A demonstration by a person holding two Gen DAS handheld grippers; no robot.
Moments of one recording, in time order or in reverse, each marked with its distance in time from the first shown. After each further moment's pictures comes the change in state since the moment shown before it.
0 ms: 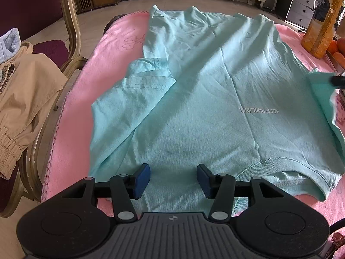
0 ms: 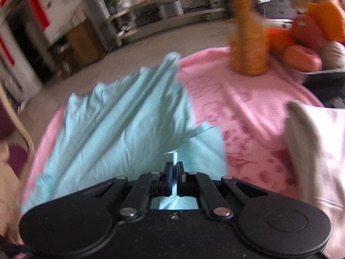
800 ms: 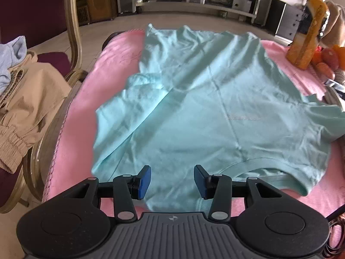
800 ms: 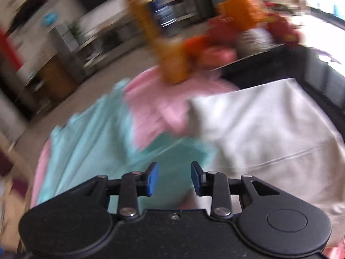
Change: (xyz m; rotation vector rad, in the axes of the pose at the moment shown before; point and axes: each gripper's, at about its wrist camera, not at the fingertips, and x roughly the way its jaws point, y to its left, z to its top) left arm -0.026 -0.005 -0.011 -0.013 -0.087 -0.040; right arm -0.076 -0.069 -0.028 0.102 0.023 -0.012
